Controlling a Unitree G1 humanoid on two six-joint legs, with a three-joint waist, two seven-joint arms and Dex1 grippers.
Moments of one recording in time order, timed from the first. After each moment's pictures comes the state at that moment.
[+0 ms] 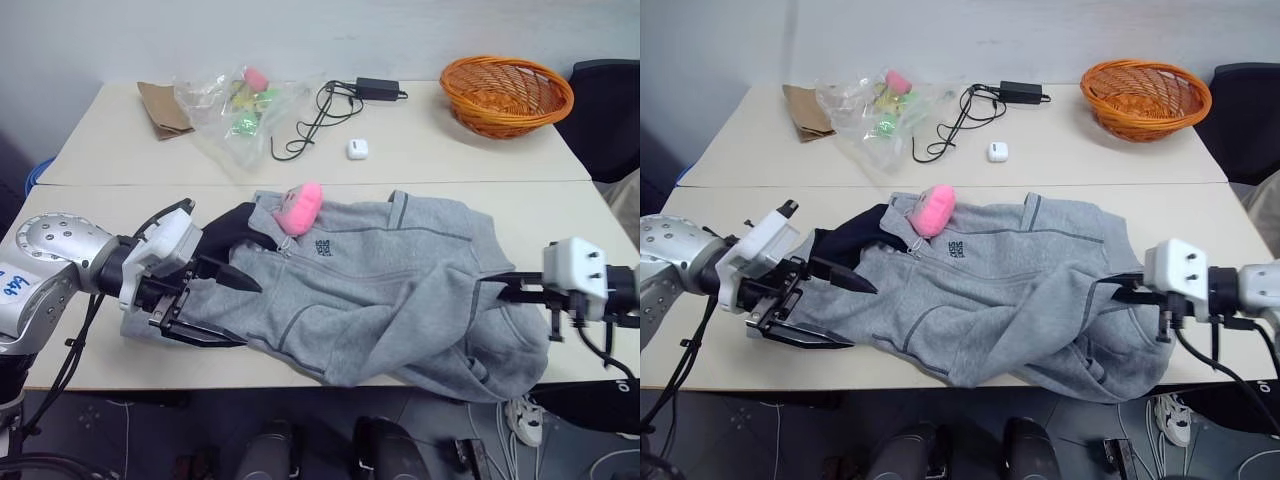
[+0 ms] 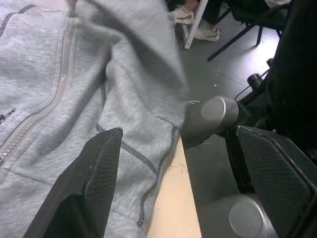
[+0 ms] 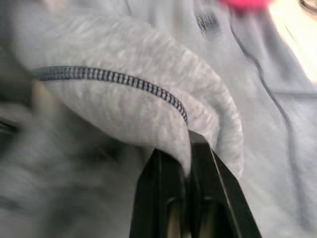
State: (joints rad) left arm -0.49 1.09 0.01 -0.28 -0.72 0.62 -1.41; right arm -0.02 -1.18 -0.35 -0.32 0.71 0.30 1.31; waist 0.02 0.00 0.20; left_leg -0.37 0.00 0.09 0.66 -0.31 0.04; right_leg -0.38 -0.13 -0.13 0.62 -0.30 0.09
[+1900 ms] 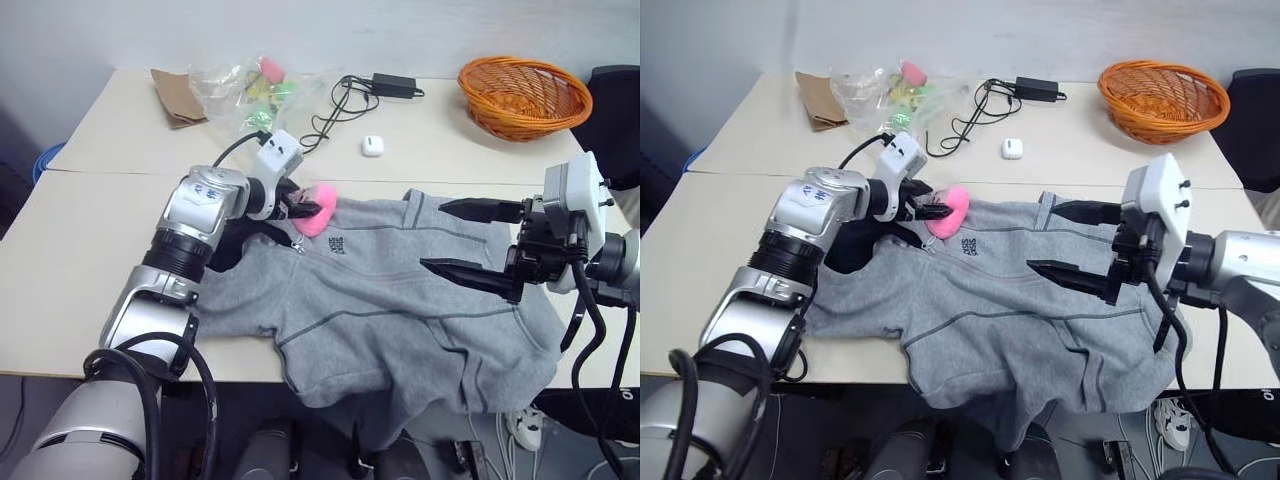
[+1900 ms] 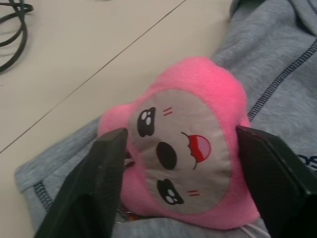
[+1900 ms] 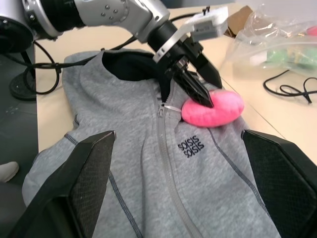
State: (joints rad) left arm -1.13 0.38 -0.23 0.56 -0.14 0.71 -0.70; right arm -0.35 -1.01 -0.28 -0.55 0.92 0.72 0.79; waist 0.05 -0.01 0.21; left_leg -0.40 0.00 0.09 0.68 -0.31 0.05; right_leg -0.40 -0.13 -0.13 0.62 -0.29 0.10
